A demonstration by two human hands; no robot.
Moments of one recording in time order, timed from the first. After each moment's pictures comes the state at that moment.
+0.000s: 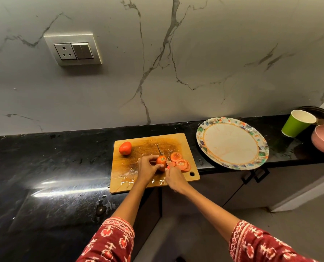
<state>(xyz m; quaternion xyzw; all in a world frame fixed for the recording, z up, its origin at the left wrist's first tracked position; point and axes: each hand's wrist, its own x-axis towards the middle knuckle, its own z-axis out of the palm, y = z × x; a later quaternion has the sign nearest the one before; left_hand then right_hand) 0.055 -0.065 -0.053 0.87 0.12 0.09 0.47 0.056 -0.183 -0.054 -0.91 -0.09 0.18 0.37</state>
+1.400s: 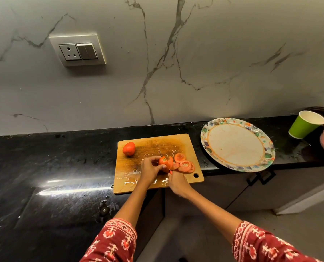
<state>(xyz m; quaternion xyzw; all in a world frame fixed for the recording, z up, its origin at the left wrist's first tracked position) 0.058 -0.060 -0.056 0.86 0.15 0.08 0.48 0.060 -0.182 -0.079 -0.92 -0.09 0.19 0.32</state>
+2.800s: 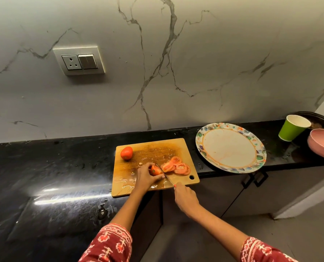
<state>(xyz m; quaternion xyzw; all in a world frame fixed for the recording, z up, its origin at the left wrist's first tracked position) 0.045 -0.050 -0.077 0.89 0.13 0.05 0.43 0.018 -0.216 -0.078 -0.98 -0.13 0.12 0.12</state>
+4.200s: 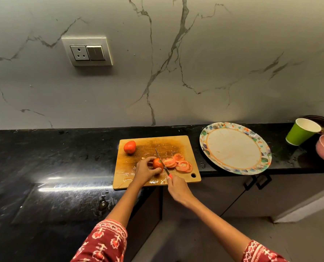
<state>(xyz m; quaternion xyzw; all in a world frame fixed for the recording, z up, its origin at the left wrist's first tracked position) 0.044 -0.043 -0.066 0.88 0.14 0.02 0.45 0.024 -0.197 -0.050 -0.90 -0.11 0.19 0.37</state>
